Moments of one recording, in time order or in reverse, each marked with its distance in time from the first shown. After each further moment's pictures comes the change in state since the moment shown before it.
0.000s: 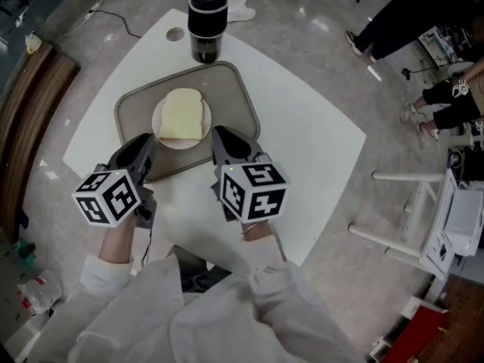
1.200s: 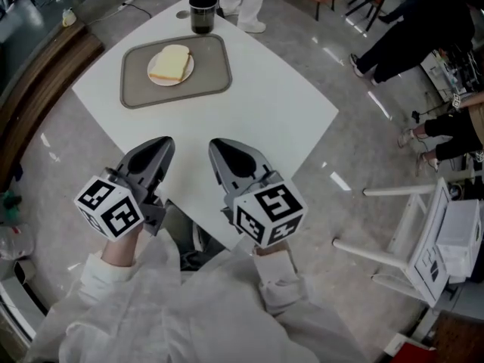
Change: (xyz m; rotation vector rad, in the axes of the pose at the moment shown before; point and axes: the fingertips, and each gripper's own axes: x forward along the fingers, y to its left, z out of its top) left arm -0.136 -0.252 -0.122 0.089 -0.263 -0.200; right arm -0.275 0.030 -0.058 -0.242 -0.140 0.364
